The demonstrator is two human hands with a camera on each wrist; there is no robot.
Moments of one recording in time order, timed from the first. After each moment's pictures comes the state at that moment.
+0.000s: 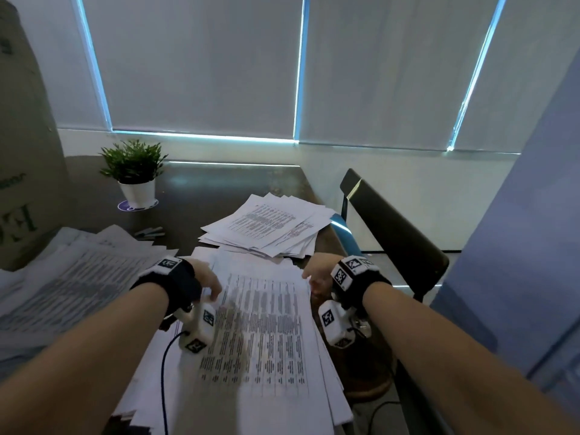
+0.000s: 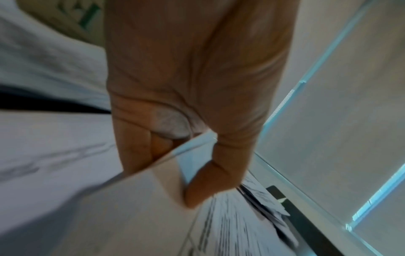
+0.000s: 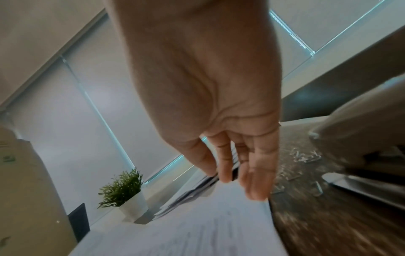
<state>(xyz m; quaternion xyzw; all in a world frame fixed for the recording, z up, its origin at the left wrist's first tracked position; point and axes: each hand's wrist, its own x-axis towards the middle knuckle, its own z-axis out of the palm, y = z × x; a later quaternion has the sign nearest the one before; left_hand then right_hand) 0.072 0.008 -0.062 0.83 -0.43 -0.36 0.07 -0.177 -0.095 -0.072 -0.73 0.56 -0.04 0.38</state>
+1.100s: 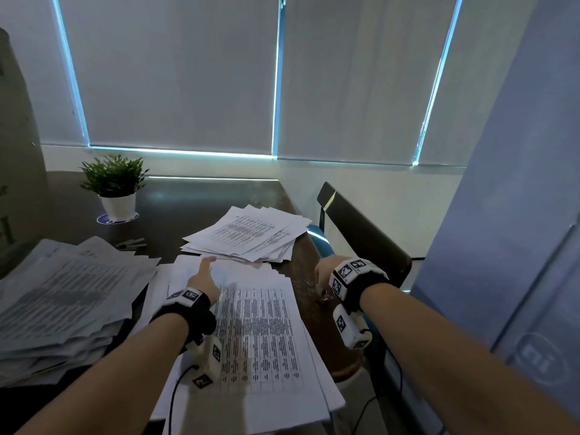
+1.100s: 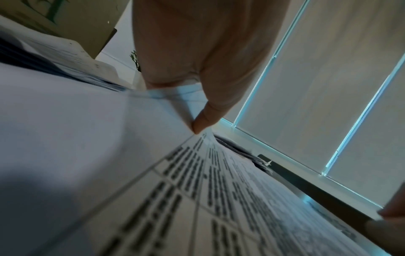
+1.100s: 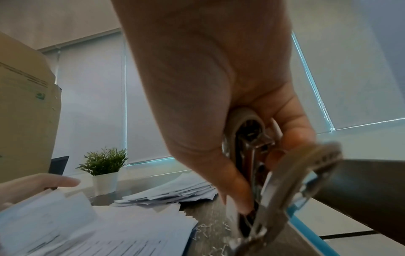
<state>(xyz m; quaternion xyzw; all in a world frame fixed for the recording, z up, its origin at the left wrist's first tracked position) 0.027 0.026 -0.096 0.78 -0.51 -0.21 0.30 -0.228 -0.093 -0.064 -0.78 0.61 0.17 0.01</state>
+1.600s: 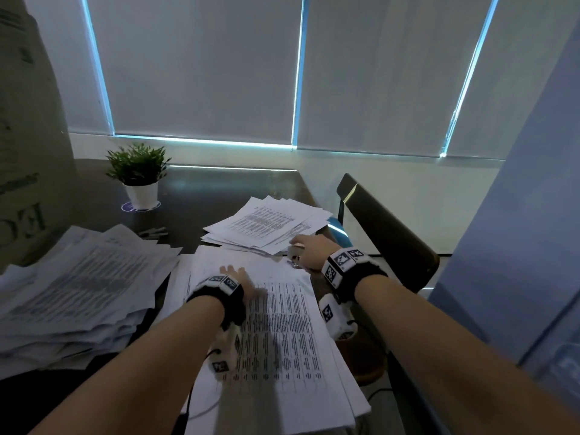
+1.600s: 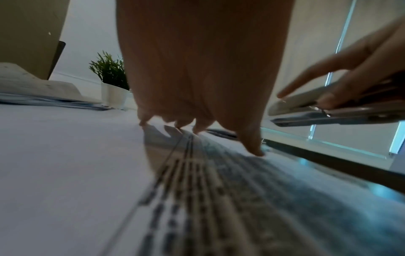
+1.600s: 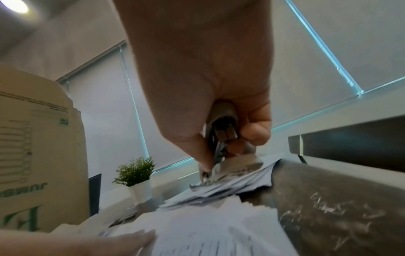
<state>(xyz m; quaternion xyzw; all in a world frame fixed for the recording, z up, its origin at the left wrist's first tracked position) 0.018 -0.004 -0.111 0.81 -0.57 -0.15 -0.07 -0.168 -0.047 -0.026 -0.85 0.51 -0.03 0.09</state>
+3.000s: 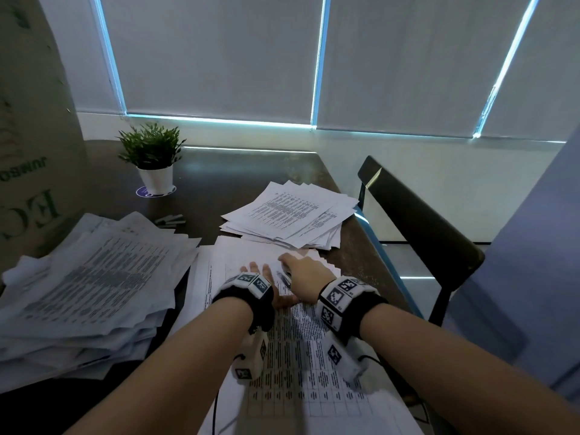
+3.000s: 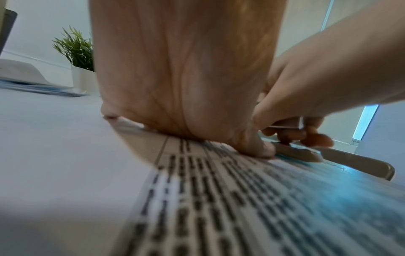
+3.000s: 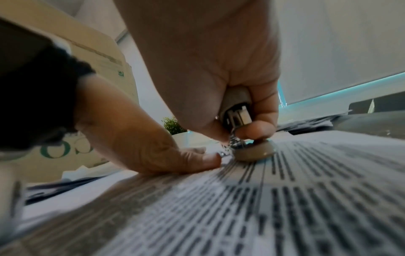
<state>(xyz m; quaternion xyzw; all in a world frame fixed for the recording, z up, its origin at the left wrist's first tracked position) 0.025 -0.009 -0.129 0.80 -0.57 -0.15 -0.11 -0.100 -0.022 -0.081 -0.88 0.46 -0.02 0.11</state>
